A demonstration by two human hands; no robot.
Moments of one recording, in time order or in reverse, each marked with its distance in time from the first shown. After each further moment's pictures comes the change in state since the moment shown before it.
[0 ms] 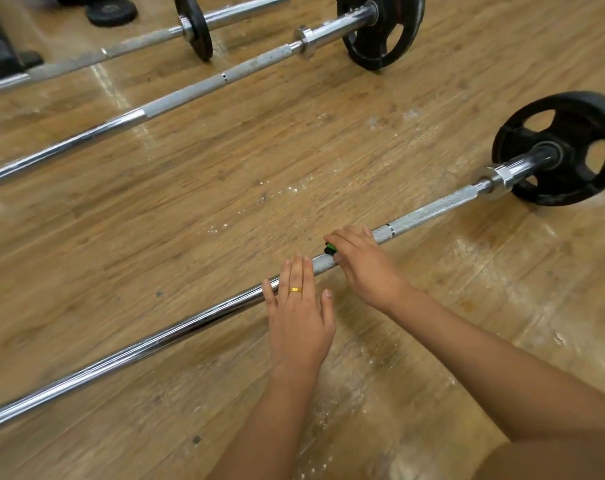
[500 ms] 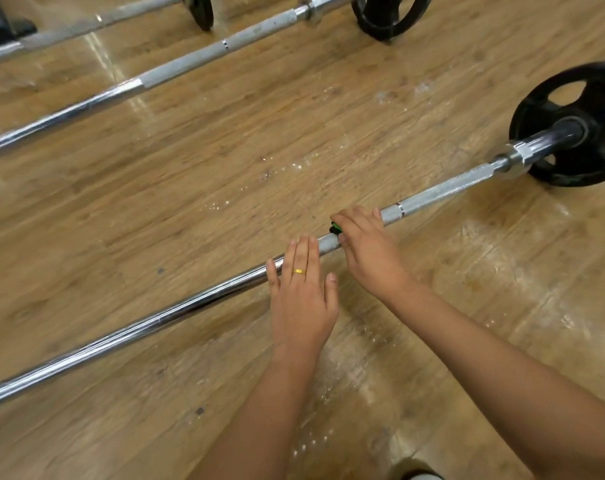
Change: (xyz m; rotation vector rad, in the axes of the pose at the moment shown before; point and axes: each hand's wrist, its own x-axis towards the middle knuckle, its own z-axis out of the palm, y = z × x) left_hand -0.007 -0.006 0.005 -0.004 0.042 0.048; right_hand -0.011 -0.011 0.009 0.010 0.085 0.046
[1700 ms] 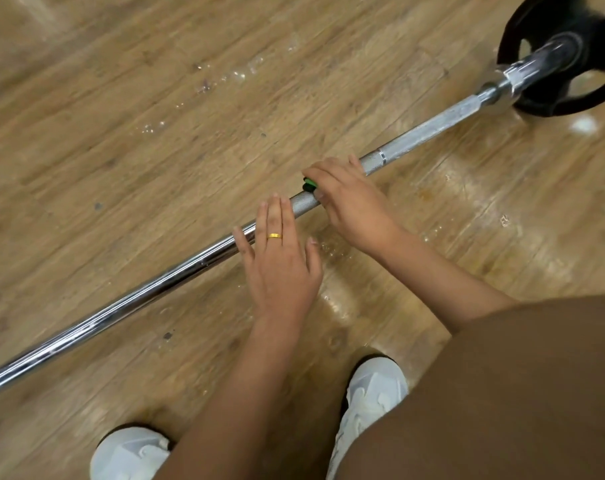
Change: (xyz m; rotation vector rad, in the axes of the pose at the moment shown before) left_hand -0.069 0.035 -0.004 0.075 -0.071 -0.046; right_hand -0.072 0.004 -0.021 -0.053 -0.078 0.015
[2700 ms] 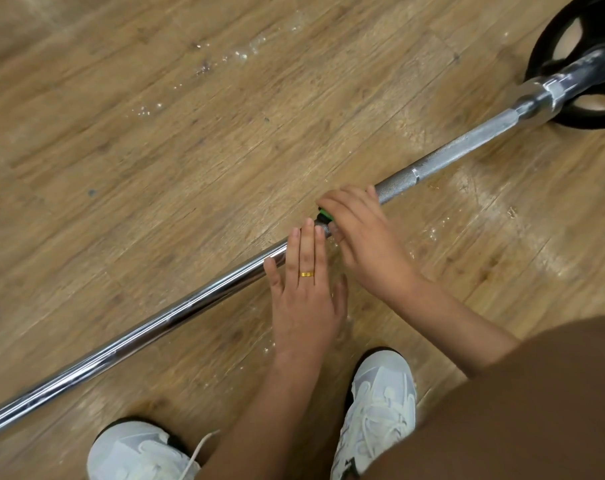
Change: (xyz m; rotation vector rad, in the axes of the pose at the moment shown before) left_hand -0.063 0.003 0.022 0.105 0.025 0.189; right_hand -0.065 -0.027 0.011 0.079 0.042 0.055
